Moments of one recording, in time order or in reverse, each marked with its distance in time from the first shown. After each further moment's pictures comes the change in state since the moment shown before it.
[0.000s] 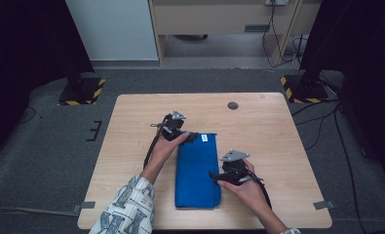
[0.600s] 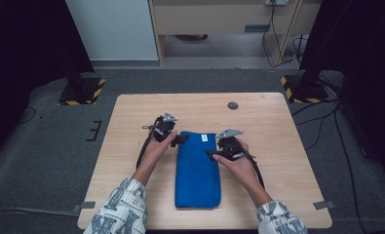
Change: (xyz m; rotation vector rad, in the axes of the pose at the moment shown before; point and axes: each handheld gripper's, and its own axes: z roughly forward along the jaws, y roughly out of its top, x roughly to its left) left arm 0.024 -0.019 -0.002 0.015 0.040 -0.005; right arm -0.041 0.052 0.039 -0.007 -0.029 0.032
